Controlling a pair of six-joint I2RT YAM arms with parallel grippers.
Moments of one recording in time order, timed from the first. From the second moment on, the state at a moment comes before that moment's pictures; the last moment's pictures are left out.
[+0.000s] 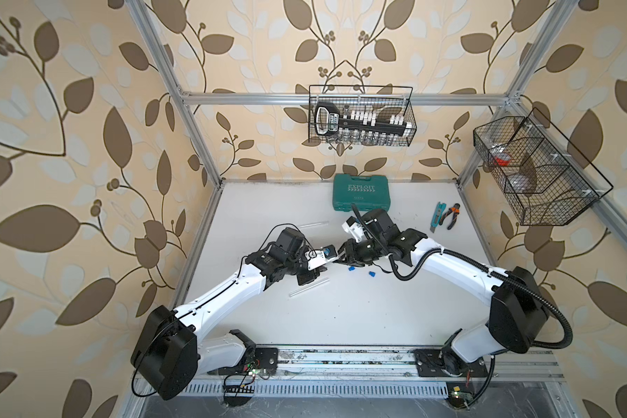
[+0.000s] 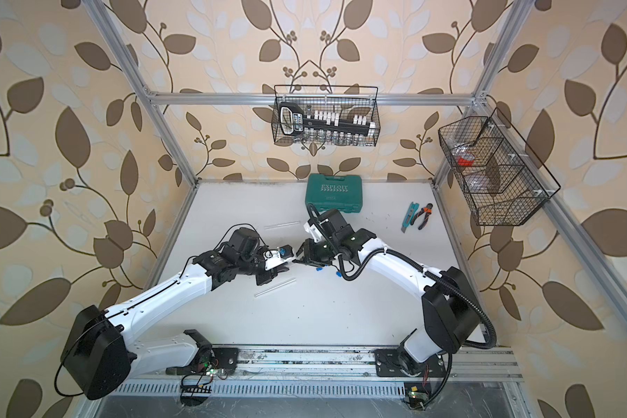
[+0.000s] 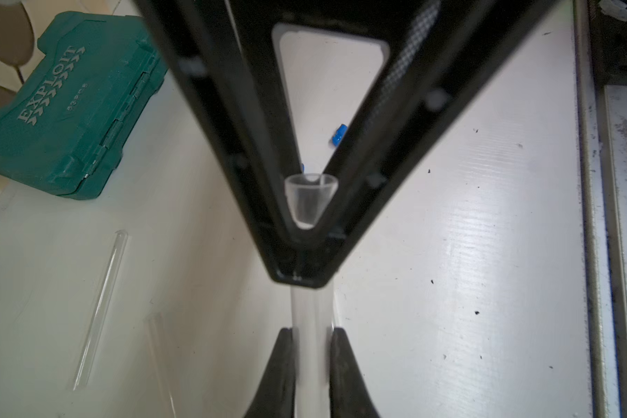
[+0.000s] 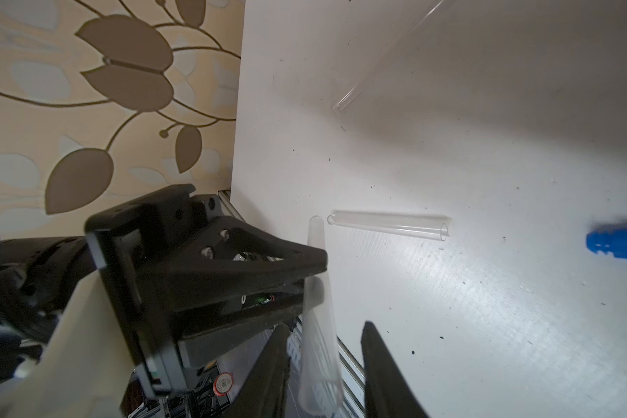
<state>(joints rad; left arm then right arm) -0.56 1.21 0.80 -0.42 0.40 0.65 0.66 1.55 1.15 -0.44 -0.56 0.74</state>
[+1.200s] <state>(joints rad) -0.56 1.19 0.78 -0.38 0.36 0.64 0.66 1.58 1.17 -0.43 -0.59 0.74</state>
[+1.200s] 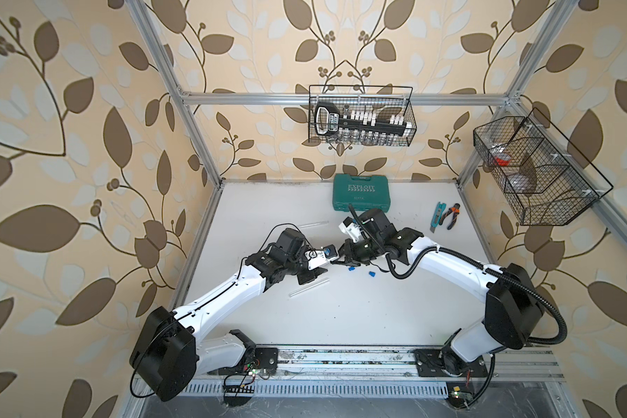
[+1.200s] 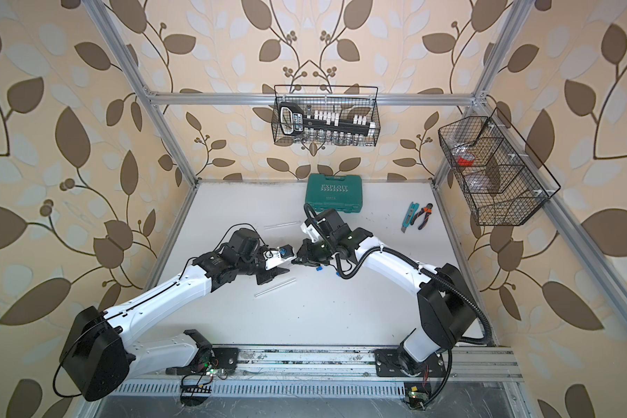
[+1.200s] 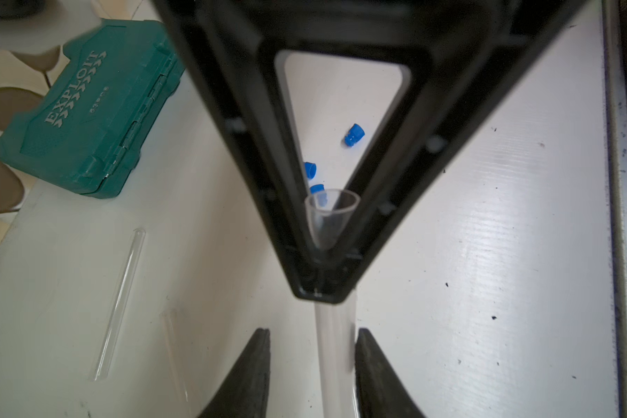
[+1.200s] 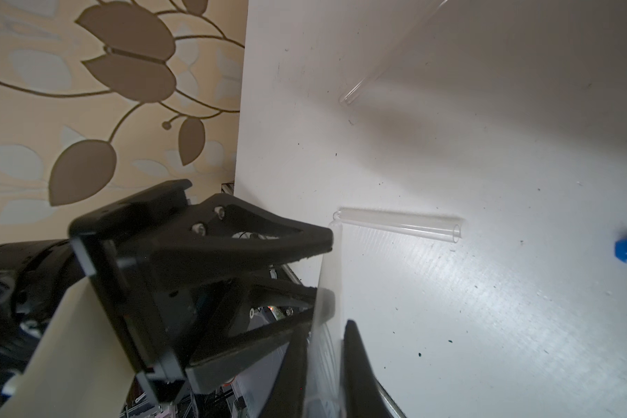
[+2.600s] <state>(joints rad) -0.56 0.99 0.60 -0.20 0.37 0.56 0.56 1.39 1.13 -0.39 -0.69 0.72</state>
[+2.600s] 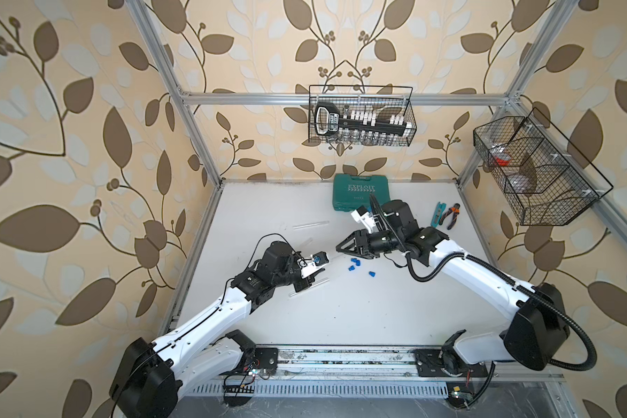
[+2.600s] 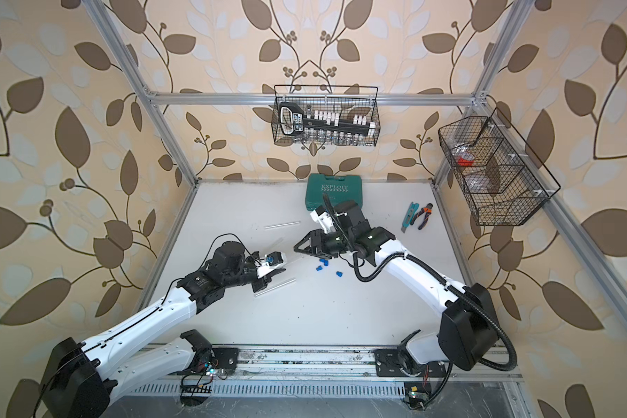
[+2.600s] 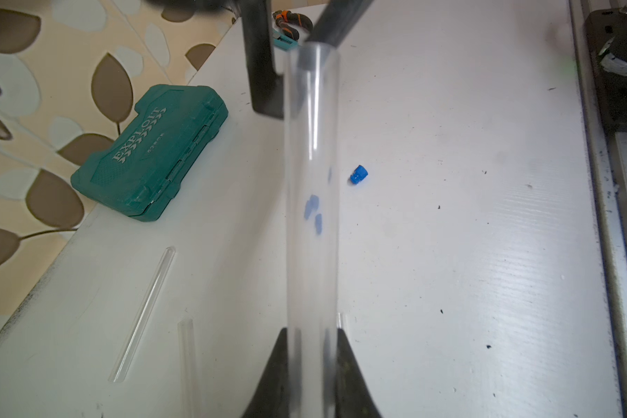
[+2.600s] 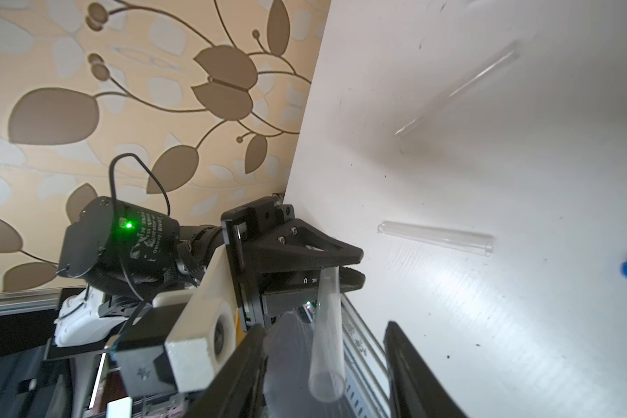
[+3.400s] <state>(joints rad) -0.56 1.22 0.71 -0.19 0.12 0.30 0.42 1.42 0.77 -0.42 -0.15 -0.46</state>
